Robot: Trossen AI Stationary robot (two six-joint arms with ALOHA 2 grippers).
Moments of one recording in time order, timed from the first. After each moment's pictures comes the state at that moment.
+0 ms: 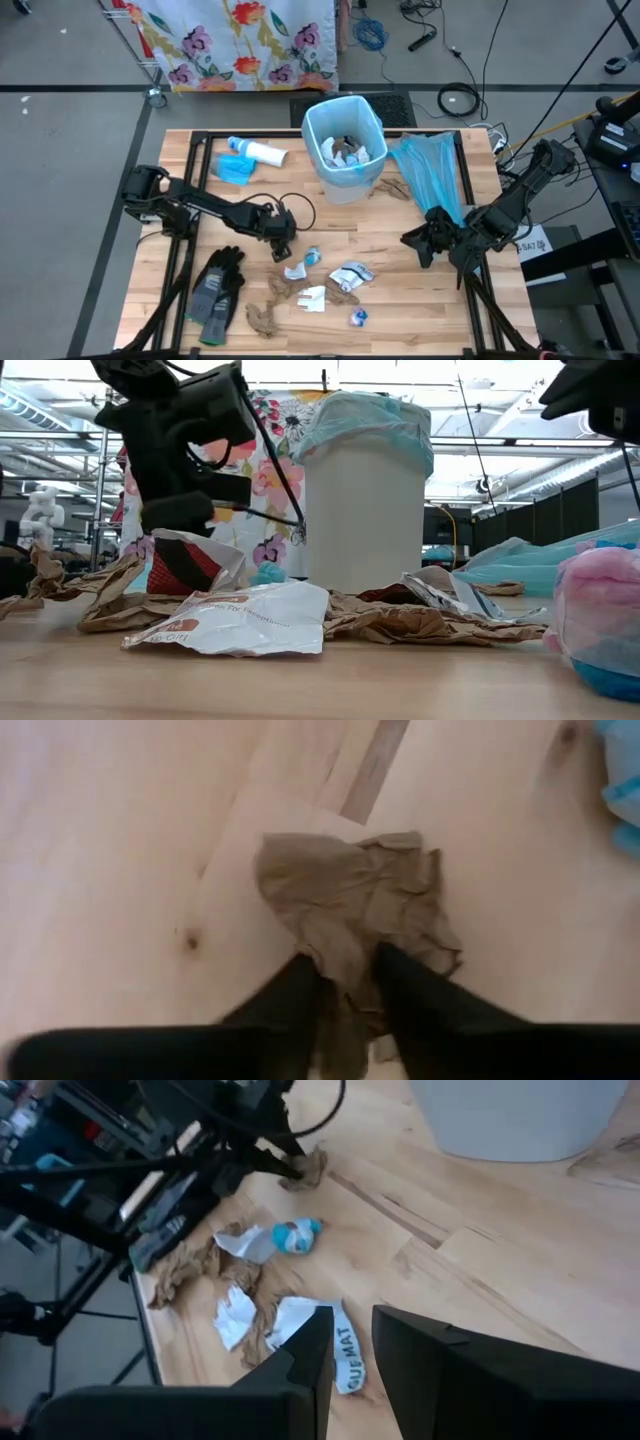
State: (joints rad) left arm -0.11 1.66 0.80 -0.41 -0.13 -0.49; right arm 0.75 0.90 0.73 -0.68 0.74 1.41
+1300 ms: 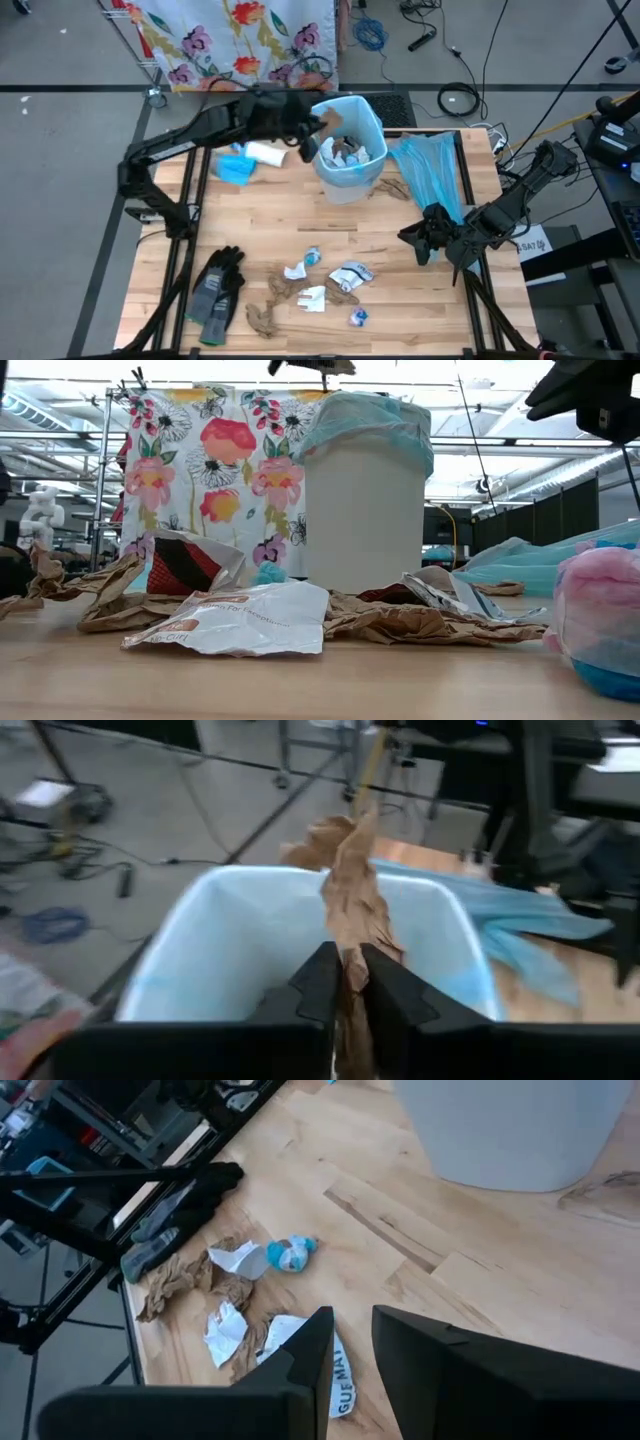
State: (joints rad) left arm 0.30 1.57 1.79 -0.62 -0.08 -0.01; right arm 0.70 0.90 0.73 -0.66 0.74 1.32
